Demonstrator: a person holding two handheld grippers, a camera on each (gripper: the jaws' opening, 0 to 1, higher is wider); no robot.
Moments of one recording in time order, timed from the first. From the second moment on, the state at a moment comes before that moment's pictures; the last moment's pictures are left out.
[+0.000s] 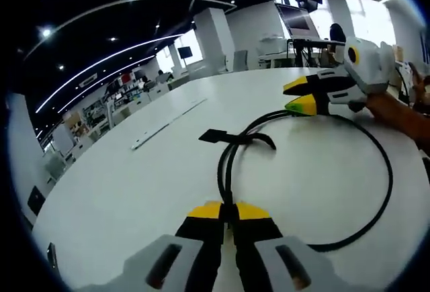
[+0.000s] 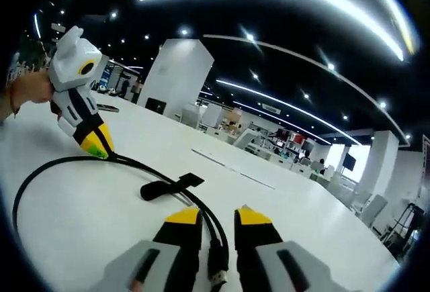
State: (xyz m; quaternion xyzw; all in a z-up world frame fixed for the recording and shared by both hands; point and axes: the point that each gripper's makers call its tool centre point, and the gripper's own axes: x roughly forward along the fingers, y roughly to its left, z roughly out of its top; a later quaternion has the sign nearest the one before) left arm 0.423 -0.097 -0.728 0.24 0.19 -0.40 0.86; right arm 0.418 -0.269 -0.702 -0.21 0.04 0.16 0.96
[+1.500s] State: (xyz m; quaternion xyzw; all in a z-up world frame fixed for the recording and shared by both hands) left arm 0.422 -0.098 -0.728 0.21 0.18 -0.41 0.87; right arm 0.413 -0.199 -0.715 -0.18 0.10 0.37 0.91
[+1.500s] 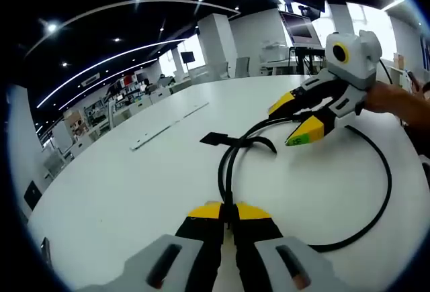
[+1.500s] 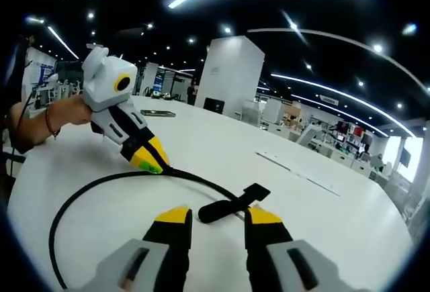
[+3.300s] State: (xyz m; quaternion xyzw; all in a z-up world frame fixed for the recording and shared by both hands) left arm 0.421 -0.097 -0.727 0.21 0.17 -0.41 0.87; right arm 0.453 -0.188 -0.720 -0.21 0.08 0.36 0.90
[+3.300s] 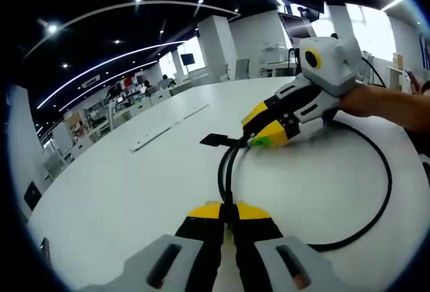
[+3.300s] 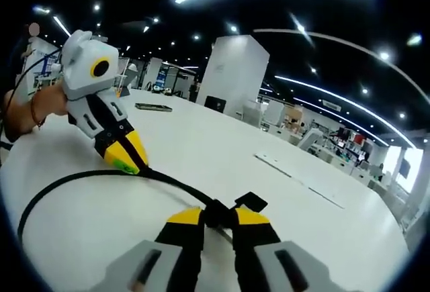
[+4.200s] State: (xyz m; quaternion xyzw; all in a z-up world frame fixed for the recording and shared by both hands) left arm 0.423 -0.097 -0.728 0.21 0.17 -0.41 0.87; right arm 0.469 -0.189 -0.714 -0.14 0.08 0.37 0.92
